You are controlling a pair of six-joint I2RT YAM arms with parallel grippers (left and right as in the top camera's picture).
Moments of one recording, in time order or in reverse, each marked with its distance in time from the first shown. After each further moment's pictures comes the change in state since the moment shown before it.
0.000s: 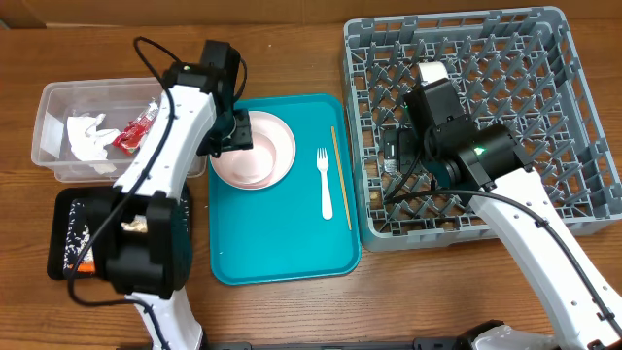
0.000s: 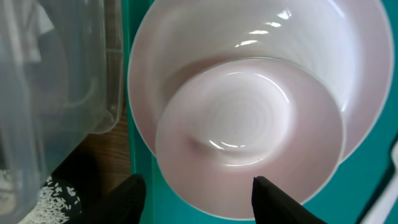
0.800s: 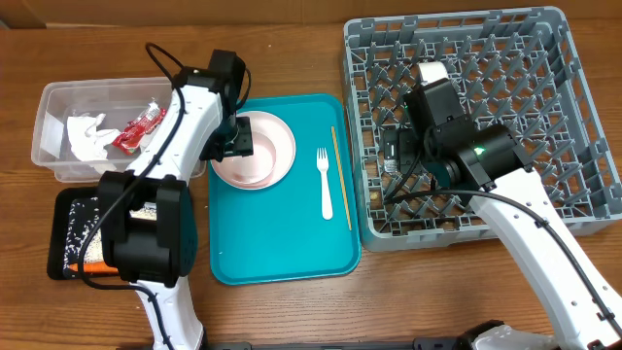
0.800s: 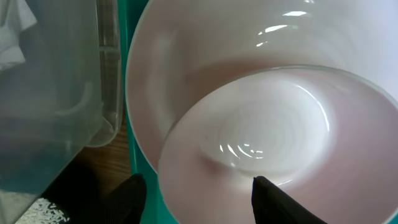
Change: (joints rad) left arm 0.000 0.063 -0.031 0.038 -0.041 0.000; right arm 0.000 0.000 0.000 0.000 0.000 0.000
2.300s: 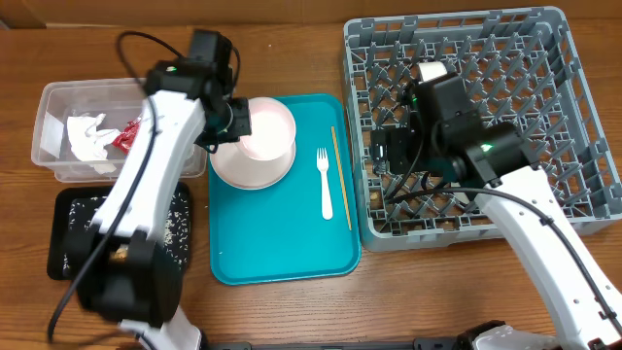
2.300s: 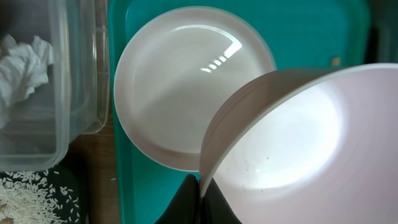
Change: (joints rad) left arm 0.000 -0.262 0.051 -0.042 0.153 0.030; right arm -0.058 0.000 0.000 0.061 -0.386 -0.106
